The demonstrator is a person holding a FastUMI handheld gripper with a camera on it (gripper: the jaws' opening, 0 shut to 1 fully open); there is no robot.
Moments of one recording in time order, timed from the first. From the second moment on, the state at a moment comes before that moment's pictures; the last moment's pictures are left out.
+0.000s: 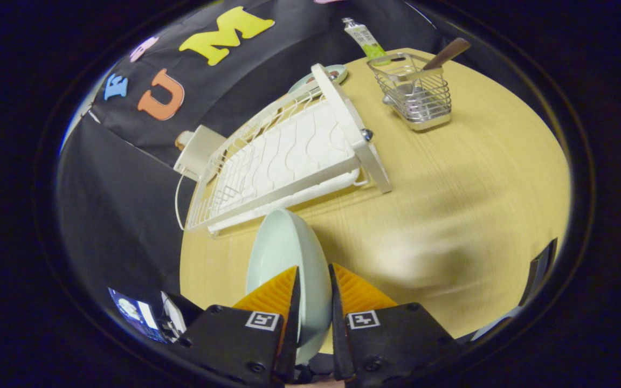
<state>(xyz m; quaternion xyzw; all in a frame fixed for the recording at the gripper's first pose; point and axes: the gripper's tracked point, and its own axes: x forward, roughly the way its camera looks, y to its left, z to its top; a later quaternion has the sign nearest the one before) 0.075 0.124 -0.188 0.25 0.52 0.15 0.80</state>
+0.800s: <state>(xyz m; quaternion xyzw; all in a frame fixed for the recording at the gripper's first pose) 0.092 0.065 -0.165 0.19 0.44 0.10 0.87</state>
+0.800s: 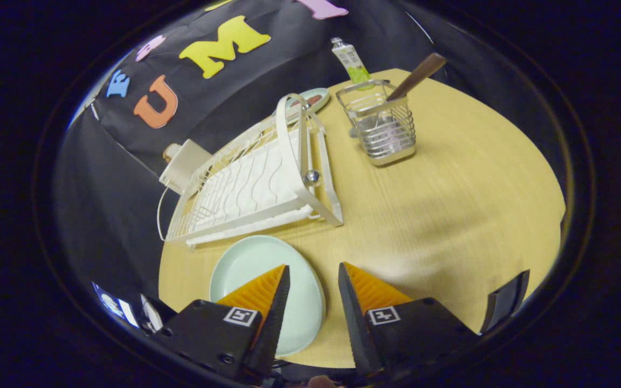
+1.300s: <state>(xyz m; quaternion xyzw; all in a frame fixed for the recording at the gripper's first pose) 0.068 -0.042 -0.069 0.02 0.17 -0.02 0.98</state>
